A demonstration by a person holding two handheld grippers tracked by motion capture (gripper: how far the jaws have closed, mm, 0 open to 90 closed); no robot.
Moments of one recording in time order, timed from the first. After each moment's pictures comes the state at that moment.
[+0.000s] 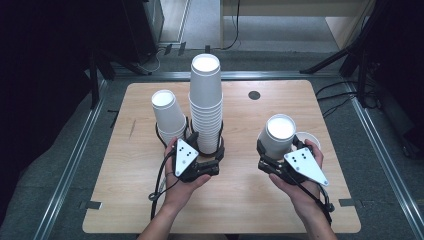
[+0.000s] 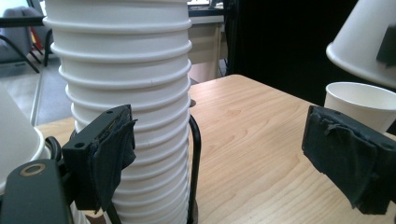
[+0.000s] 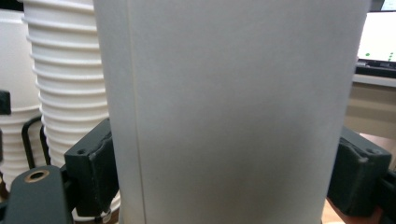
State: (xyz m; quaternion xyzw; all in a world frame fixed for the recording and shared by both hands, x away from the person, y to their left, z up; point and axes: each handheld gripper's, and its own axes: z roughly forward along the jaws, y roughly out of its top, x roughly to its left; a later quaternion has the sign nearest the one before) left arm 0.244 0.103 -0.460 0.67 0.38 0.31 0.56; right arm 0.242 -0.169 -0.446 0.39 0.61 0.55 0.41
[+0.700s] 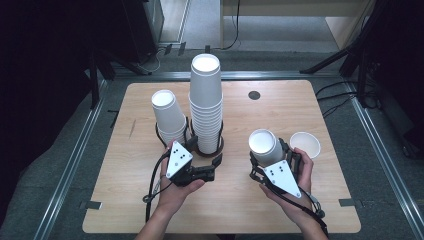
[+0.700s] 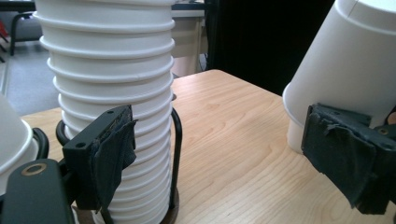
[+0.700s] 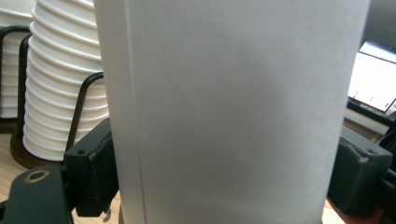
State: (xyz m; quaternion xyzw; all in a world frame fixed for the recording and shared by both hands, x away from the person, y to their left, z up) left arm 0.234 0.112 -0.451 0.68 0.37 0.27 0.57; right arm 0.234 -0.148 -0.481 0.32 0.66 0.46 0.50
